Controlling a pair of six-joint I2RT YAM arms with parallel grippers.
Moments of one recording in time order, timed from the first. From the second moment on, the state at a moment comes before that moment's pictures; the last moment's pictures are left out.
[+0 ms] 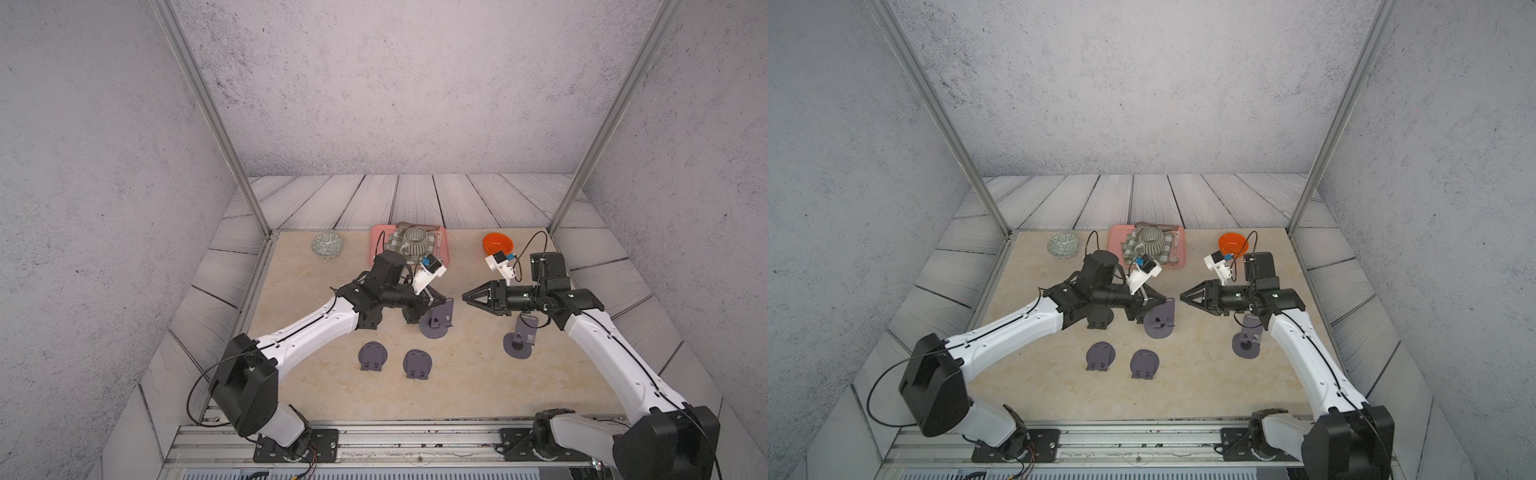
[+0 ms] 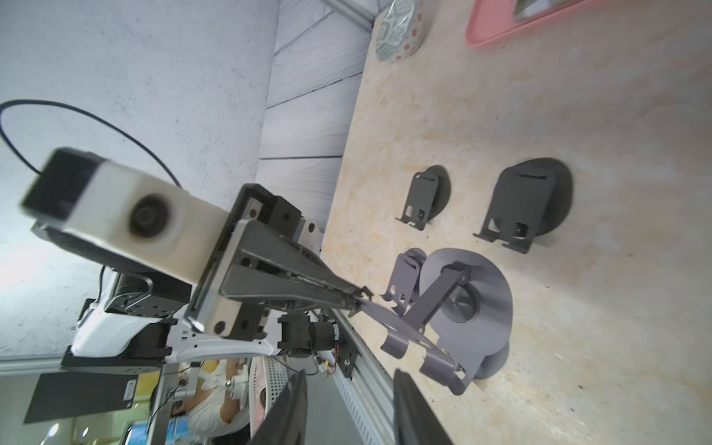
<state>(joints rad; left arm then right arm) -0.75 1.58 1.22 -0.18 0.59 0.02 0.12 1.16 1.02 -0.66 -1.02 0.44</state>
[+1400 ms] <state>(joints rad) -0.79 2.74 2.53 -0.24 0.72 -0.12 -0.10 0.86 0.98 -0.82 -0.68 0.41</state>
